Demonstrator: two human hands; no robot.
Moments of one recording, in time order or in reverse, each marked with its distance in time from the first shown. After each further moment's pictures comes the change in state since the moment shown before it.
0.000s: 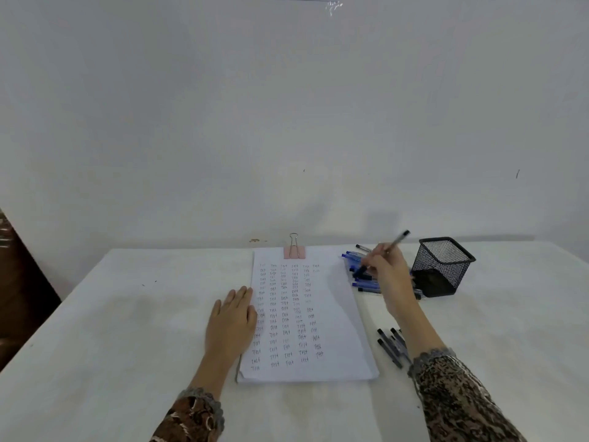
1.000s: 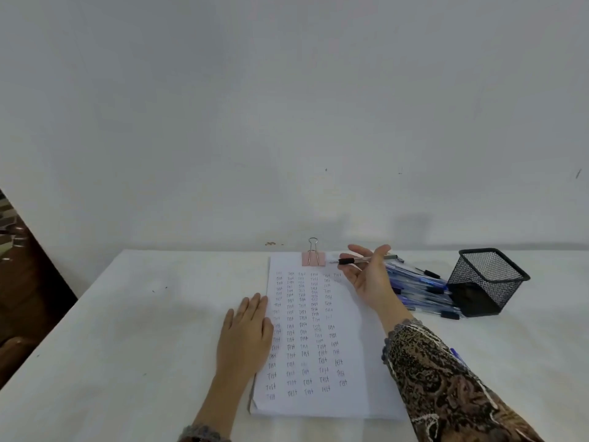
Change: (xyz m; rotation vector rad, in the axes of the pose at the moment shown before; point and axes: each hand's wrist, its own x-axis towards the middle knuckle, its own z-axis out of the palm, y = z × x) left_hand 0.008 -0.004 0.006 0.009 0.021 -0.031; right_hand 0.067 0.065 0.063 0.535 -0.133 0.424
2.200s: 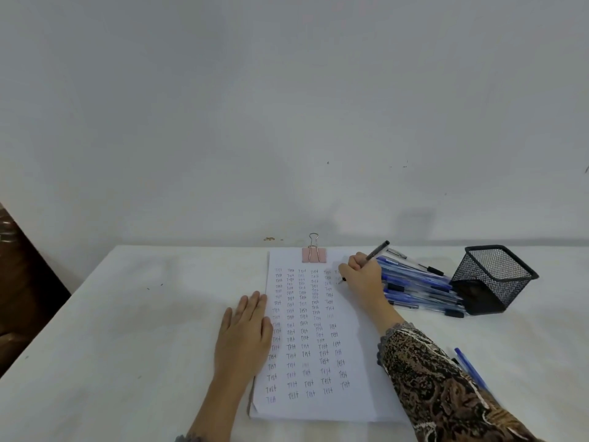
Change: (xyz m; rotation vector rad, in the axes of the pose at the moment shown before) left_hand 0.000 0.000 -0.001 -0.023 -0.032 -0.019; right_hand 0.005 0.026 0.000 -0.714 0.065 -0.361
